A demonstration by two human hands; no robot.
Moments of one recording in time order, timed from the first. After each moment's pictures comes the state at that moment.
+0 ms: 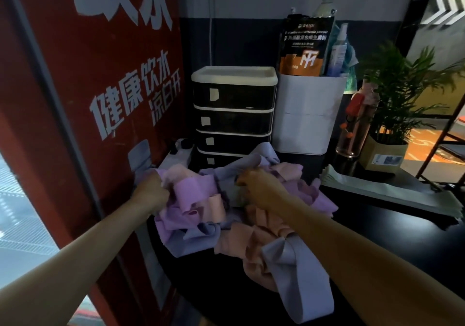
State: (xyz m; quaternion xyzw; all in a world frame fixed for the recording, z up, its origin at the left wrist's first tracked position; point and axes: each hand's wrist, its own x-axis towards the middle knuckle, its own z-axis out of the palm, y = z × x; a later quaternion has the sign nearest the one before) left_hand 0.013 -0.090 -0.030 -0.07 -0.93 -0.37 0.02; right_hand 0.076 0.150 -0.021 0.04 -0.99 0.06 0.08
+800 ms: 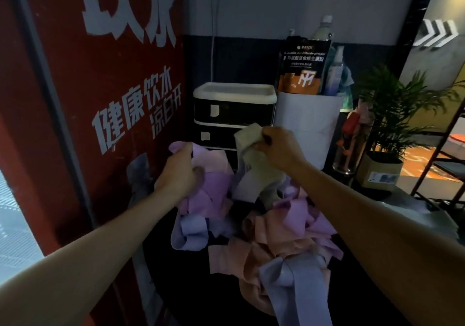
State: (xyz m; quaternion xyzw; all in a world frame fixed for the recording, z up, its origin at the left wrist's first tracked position) left_hand 0.020 -0.043 0.023 -0.17 -0.91 -0.36 0.15; right_hand 0.060 0.167 0.069 0.00 -0.93 0.25 0.25
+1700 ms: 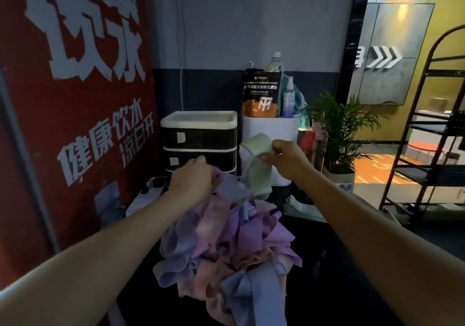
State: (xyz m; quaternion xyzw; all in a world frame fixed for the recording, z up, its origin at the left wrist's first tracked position) left_hand 0.043 0.051 0.066 -0.28 -0.93 -0.12 0.21; right_hand 0.110 0.250 0.100 -0.08 -0.89 0.37 0.25
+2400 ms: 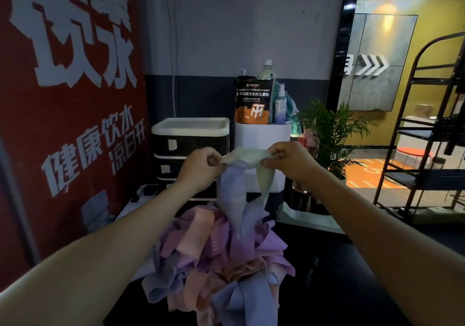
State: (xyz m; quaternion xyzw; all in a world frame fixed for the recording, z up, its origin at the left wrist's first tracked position) left_hand 0.031 0.076 0.087 -0.32 -0.81 -0.49 0.12; right_hand 0.135 0.262 0.117 -0.04 -0.87 0.42 0.24
